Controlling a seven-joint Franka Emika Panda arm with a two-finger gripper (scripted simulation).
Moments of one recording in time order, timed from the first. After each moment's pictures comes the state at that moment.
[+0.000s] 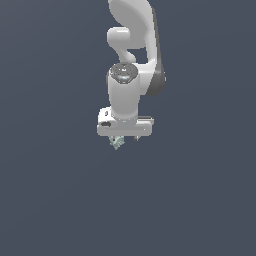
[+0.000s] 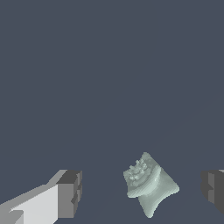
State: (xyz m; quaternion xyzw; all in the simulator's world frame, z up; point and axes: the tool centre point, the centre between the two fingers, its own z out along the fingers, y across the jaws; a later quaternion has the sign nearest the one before) arm 0.003 -0.013 0.161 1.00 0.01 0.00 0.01
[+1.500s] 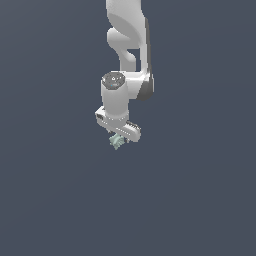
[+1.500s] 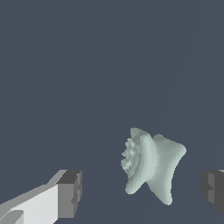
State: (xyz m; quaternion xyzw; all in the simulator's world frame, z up) arm -0.043 -0.042 0.113 0.97 -0.26 0.00 0.00
